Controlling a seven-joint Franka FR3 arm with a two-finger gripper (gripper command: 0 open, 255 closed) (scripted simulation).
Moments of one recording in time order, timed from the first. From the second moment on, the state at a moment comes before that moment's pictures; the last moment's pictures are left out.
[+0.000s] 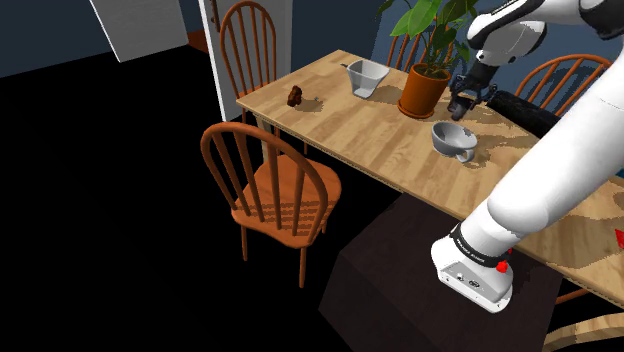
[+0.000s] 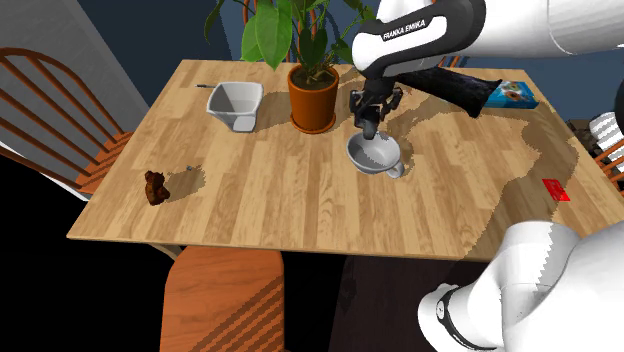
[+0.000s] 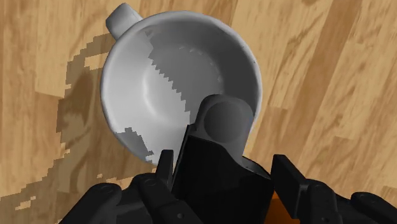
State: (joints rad) arm -0.14 0.02 -0.86 -2.18 0.04 2.20 0.17
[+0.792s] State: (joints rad) arm -0.16 -0.10 -0.88 -2.37 -0.08 2.32 0.21
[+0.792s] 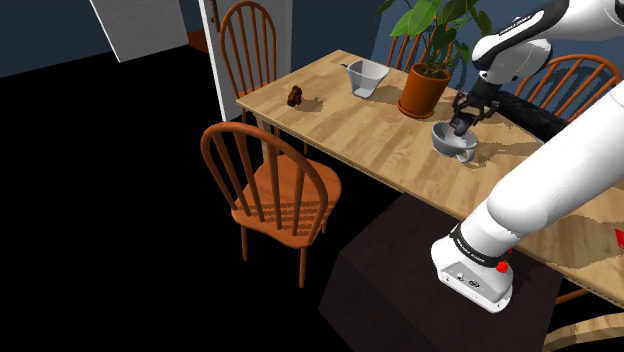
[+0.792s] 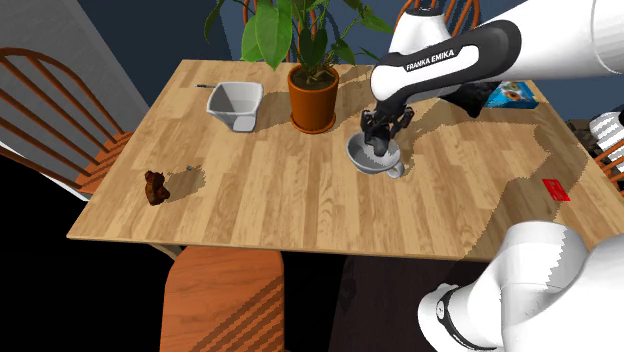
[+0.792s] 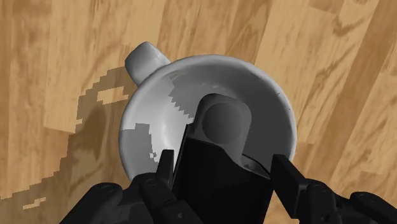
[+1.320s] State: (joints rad) arm -0.15 0.01 -0.89 -2.41 0.04 2.43 0.12
